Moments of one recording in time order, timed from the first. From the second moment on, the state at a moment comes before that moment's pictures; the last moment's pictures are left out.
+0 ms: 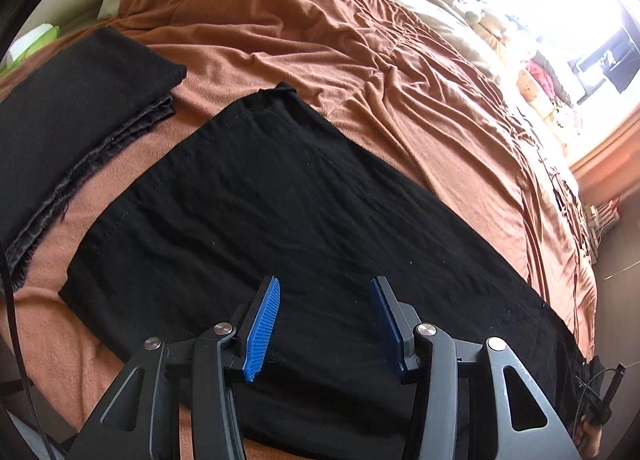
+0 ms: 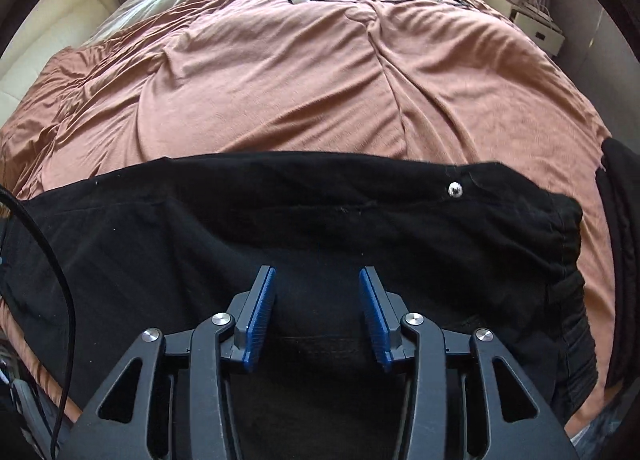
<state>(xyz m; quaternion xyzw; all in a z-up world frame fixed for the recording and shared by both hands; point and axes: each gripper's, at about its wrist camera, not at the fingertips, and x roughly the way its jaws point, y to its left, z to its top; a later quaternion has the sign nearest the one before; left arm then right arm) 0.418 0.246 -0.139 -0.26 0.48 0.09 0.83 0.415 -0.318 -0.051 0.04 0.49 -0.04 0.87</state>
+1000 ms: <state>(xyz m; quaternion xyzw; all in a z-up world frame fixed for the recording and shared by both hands) 0.333 0.236 -0.163 -0.30 0.47 0.10 0.82 0.518 -0.314 -0.080 0.04 0.47 -0.11 0.87</state>
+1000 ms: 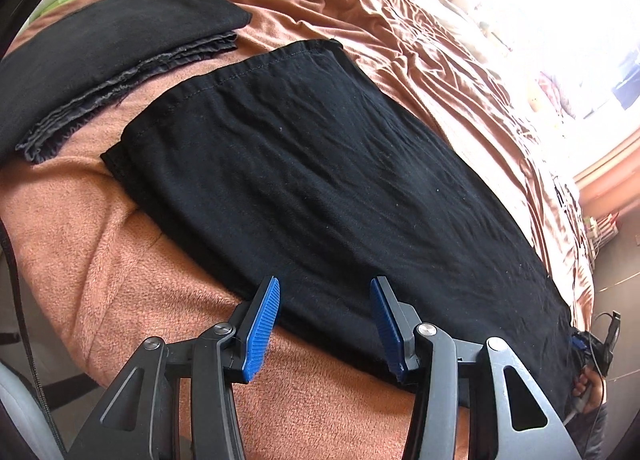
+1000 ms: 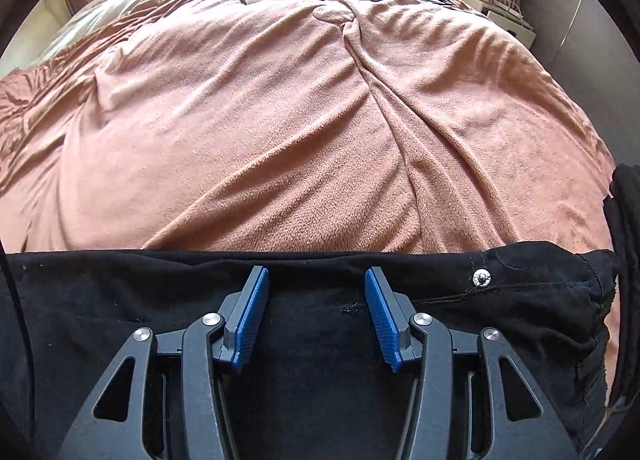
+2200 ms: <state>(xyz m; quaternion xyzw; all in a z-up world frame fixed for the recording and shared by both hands) 0.291 0.299 -0.187 -0.48 0.38 0.14 0.78 0.462 -0.470 -0.089 0.08 0.47 -0.22 0.85</state>
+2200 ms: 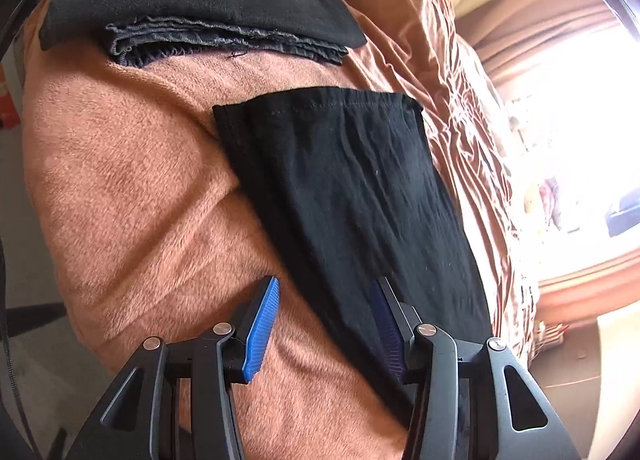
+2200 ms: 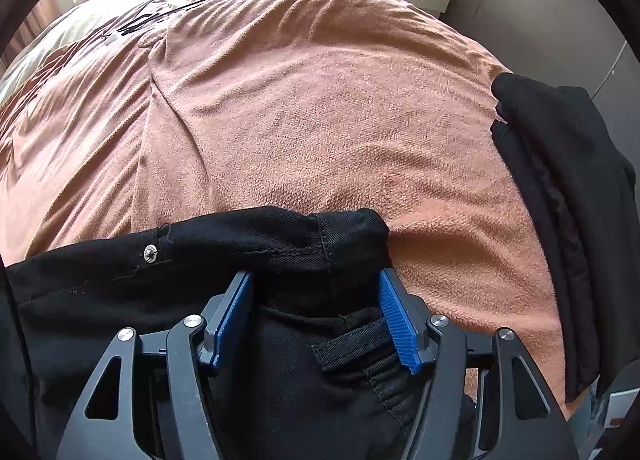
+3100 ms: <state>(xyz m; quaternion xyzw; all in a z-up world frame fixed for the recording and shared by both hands) 0.284 0.352 -0.176 -0.52 0.27 0.10 0.81 0.341 -0.326 -0.021 0.04 0.43 -0.09 0.90</state>
